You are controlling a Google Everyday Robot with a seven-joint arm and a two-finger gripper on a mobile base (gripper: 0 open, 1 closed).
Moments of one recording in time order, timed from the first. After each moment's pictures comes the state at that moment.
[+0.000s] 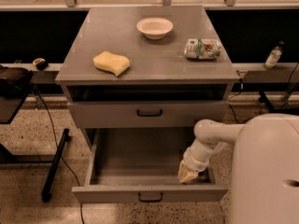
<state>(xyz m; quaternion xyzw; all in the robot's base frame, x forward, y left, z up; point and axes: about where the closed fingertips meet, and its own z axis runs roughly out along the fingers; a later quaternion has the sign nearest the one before) 0.508 -0.150 0.413 -0.77 0.61 0.18 0.07</state>
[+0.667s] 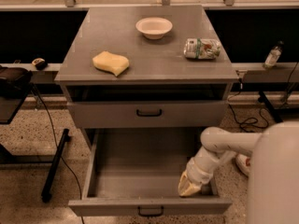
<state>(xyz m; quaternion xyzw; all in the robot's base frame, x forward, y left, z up) 0.448 -0.142 0.422 -0.74 0.61 0.26 0.07</state>
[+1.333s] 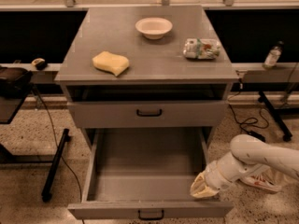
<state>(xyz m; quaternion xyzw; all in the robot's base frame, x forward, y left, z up) 0.428 -0.178 0.462 -0.69 0.66 0.26 0.16</state>
